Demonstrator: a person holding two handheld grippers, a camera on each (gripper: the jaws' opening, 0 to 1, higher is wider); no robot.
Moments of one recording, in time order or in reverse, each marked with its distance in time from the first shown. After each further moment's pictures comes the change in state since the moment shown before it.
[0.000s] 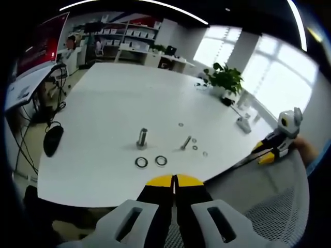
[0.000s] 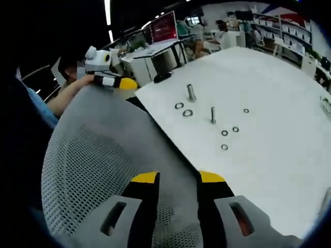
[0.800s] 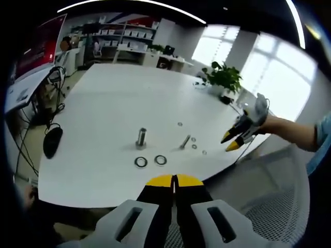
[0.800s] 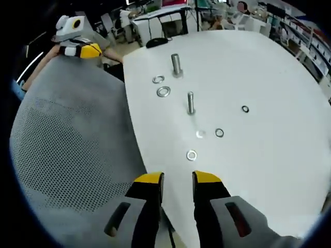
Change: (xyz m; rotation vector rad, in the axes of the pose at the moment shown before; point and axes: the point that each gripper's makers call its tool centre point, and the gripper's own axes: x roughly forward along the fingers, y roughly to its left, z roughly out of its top) left arm 0.001 0.000 -0.002 0.021 0.015 -0.004; right arm 0.076 -0.099 0.000 -0.169 0.305 -0.044
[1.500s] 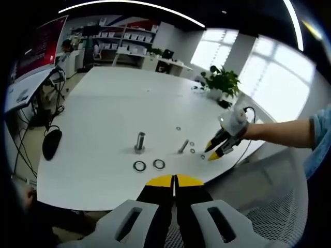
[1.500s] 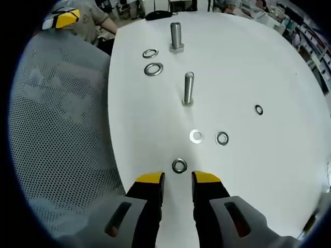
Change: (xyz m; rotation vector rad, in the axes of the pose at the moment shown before) left arm -0.002 -0.002 0.006 -0.007 -0.043 -0.016; right arm 0.052 -0.021 -0.003 -0.102 0.148 -0.056
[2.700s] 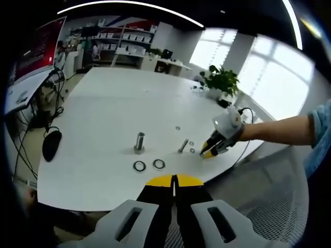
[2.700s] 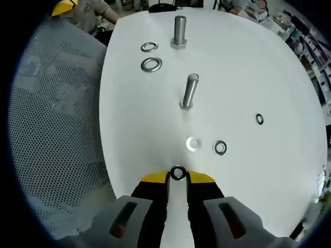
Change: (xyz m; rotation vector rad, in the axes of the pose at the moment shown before) left arm 0.000 -0.001 -0.001 0.013 0.005 0.000; right arm 0.006 -0.004 0.006 -0.101 0.032 -0.080
